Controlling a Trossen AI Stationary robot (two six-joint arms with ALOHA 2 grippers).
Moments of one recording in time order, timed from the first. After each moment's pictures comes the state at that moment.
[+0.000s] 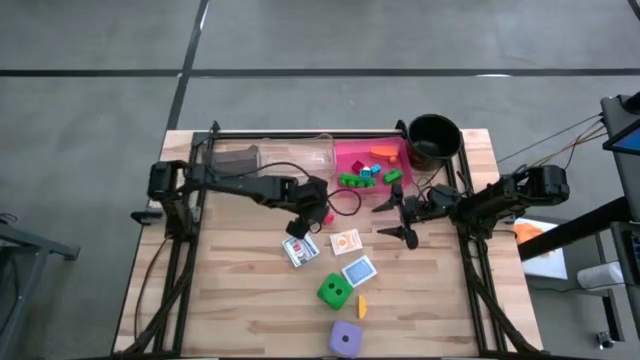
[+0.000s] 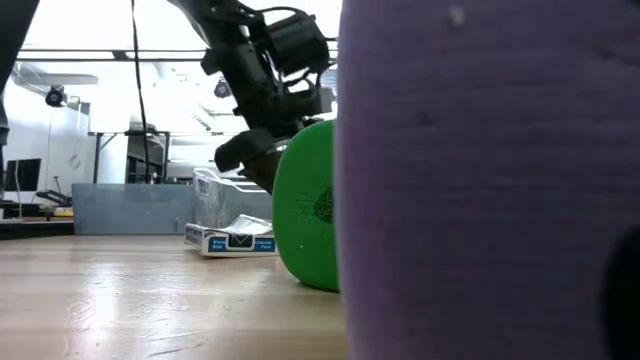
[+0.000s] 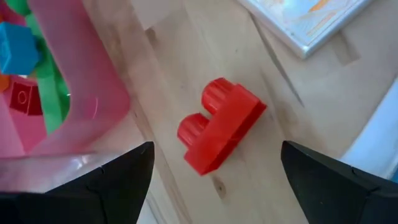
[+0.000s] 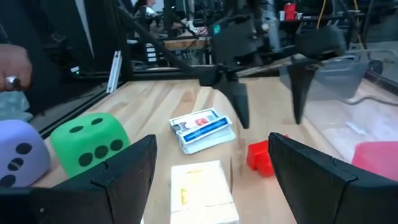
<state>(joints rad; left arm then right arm) 0.10 1.85 1.19 -0.42 -0.08 0.66 -0.17 1.38 0.04 1.28 -0.36 0.08</state>
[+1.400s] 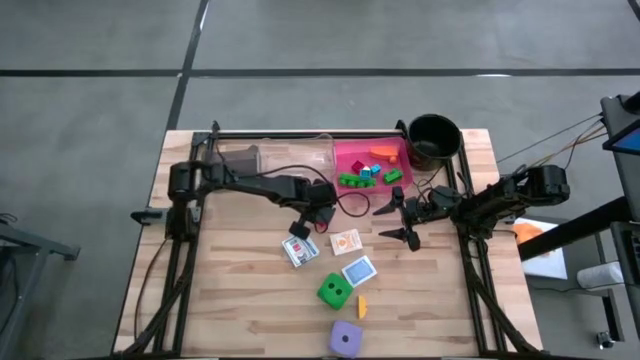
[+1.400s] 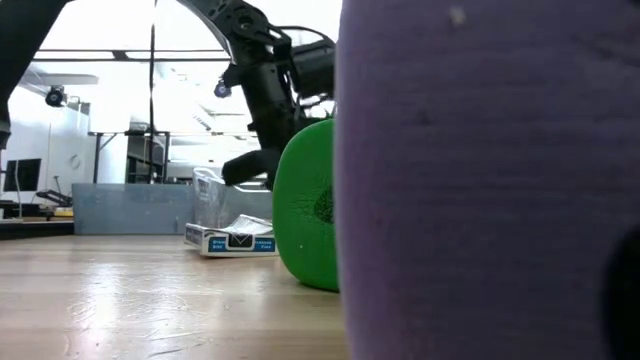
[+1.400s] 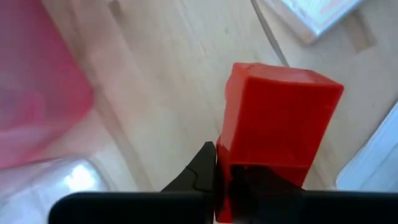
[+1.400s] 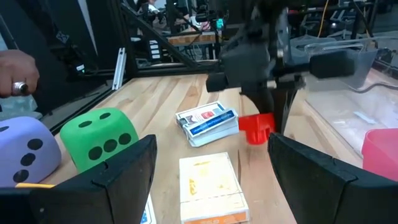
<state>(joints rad) 0.12 1.97 1.31 -0.55 -0.05 0.64 -0.16 1.38 0.02 1.28 -0.37 0.11</state>
